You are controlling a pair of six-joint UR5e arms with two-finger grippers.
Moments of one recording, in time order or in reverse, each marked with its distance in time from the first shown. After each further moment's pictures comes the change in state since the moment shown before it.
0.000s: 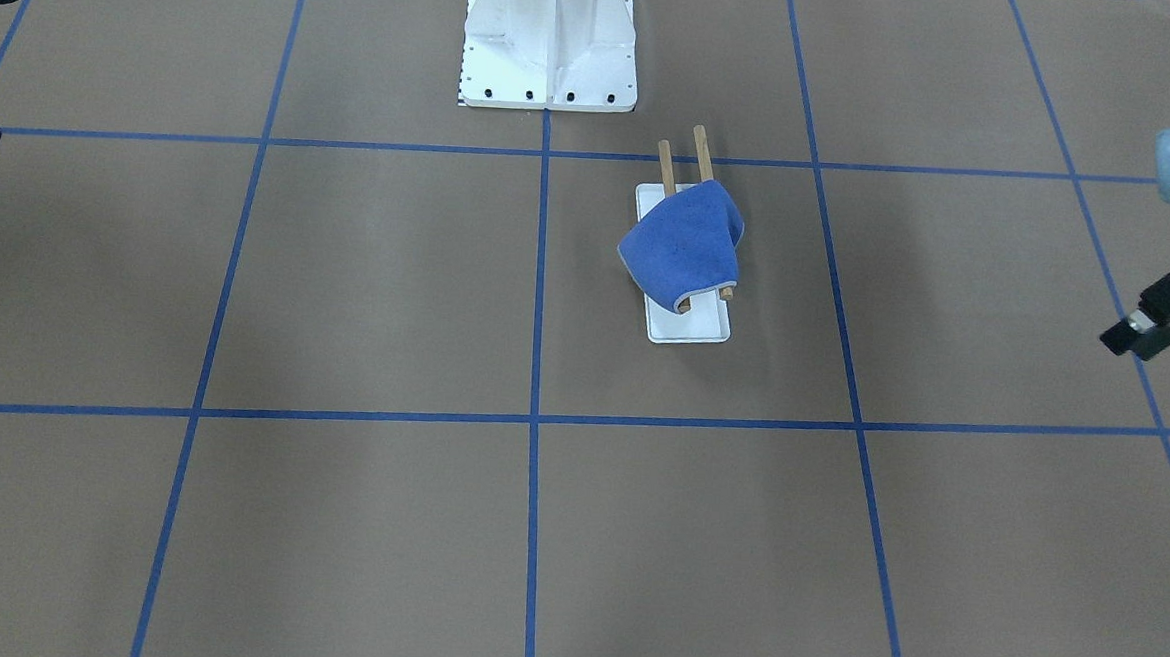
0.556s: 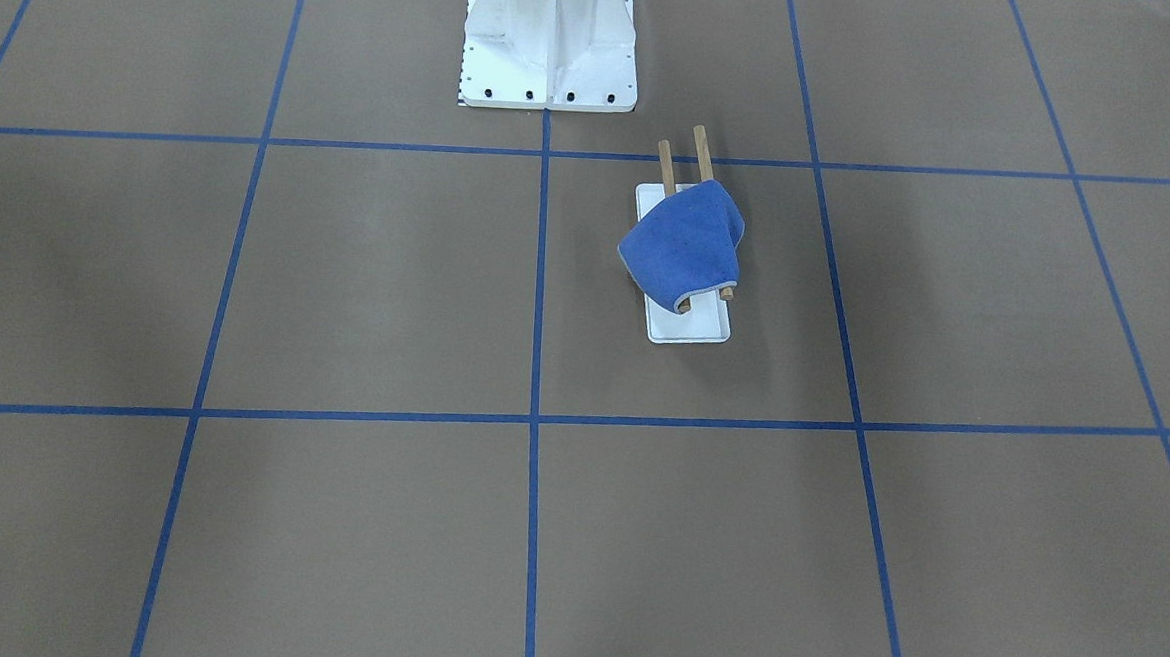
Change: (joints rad) left arm -0.091 0.017 0.025 0.235 0.208 0.639; right arm 0.133 -0.118 -0.217 0.222 0.075 -0.196
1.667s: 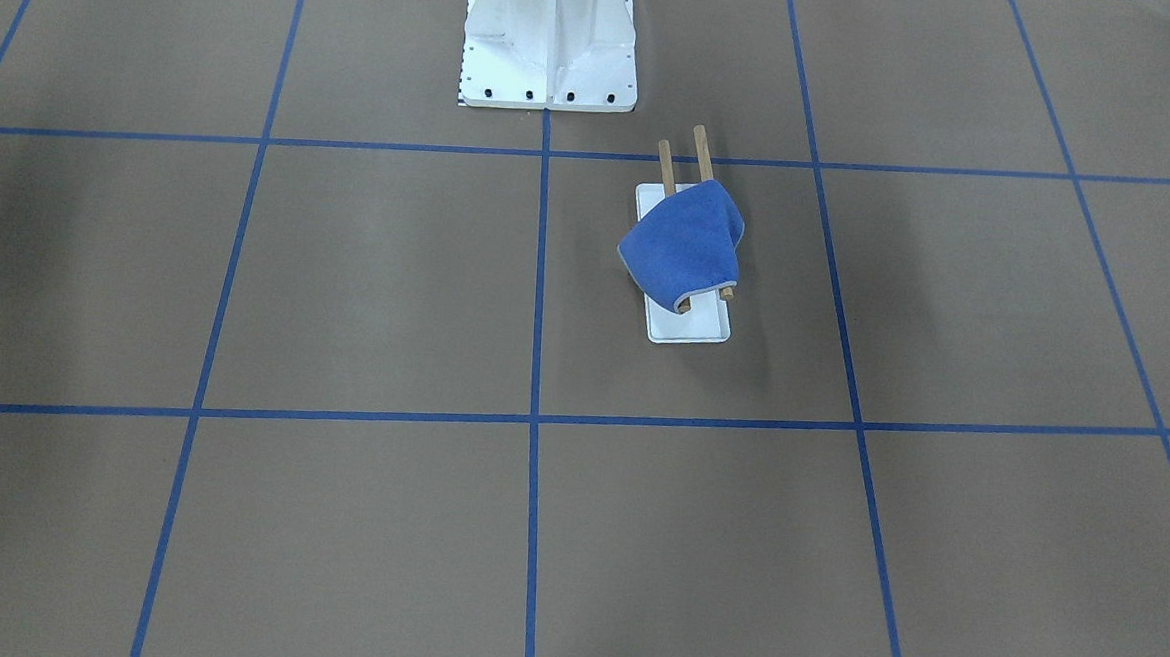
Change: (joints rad) left arm -0.020 -0.056 -0.177 0.875 -0.087 0.615; right arm 0.036 -0.105 -0.105 0.282 0.040 -0.016
